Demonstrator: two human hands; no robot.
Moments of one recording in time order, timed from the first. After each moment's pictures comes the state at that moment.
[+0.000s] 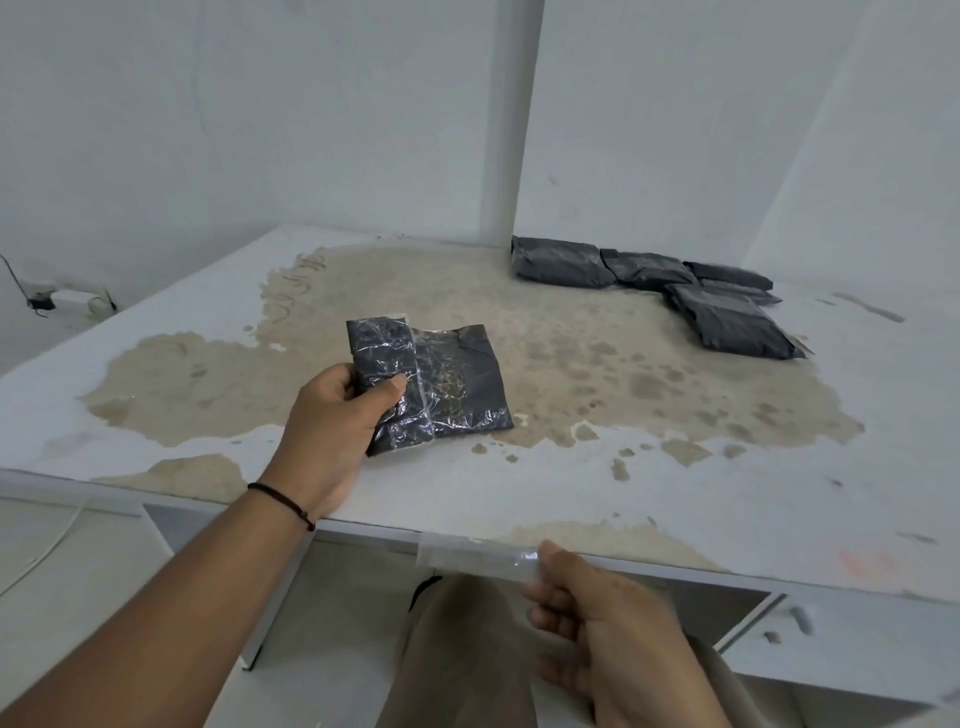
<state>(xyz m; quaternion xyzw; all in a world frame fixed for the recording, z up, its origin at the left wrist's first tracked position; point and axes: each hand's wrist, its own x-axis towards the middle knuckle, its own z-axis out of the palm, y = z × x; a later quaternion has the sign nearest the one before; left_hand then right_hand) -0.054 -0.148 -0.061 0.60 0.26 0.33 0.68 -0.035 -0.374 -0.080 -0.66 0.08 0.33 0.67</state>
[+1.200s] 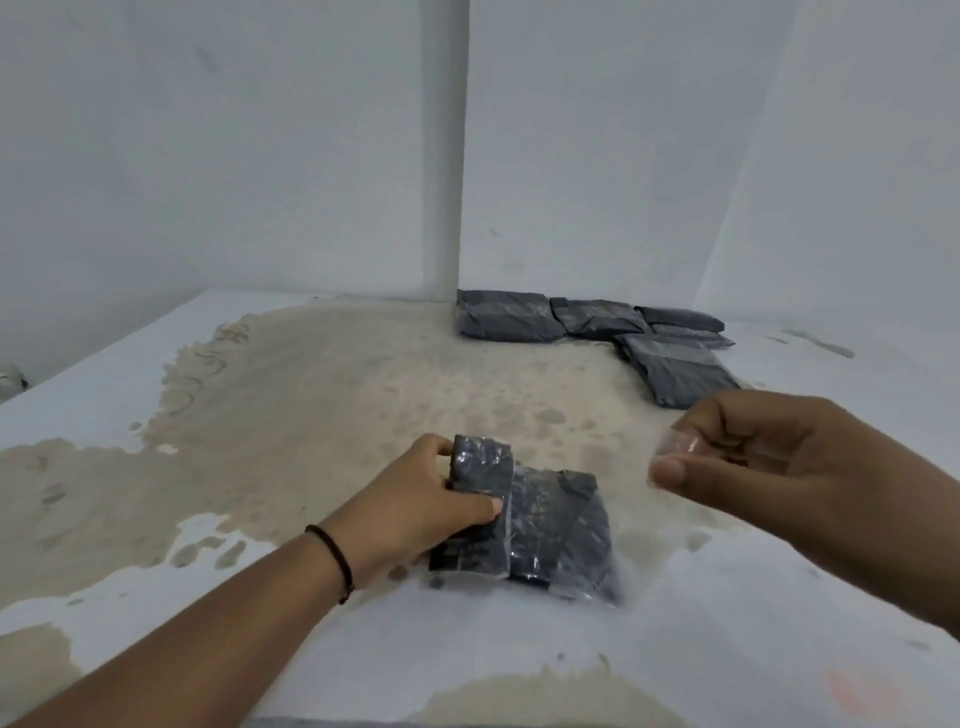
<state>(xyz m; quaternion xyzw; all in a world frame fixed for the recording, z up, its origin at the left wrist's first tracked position) 0.037 -0.199 -0.032 0.79 0.20 0.03 0.58 0.095 -0.439 0.062 -0.82 -0.40 0.04 0.40</state>
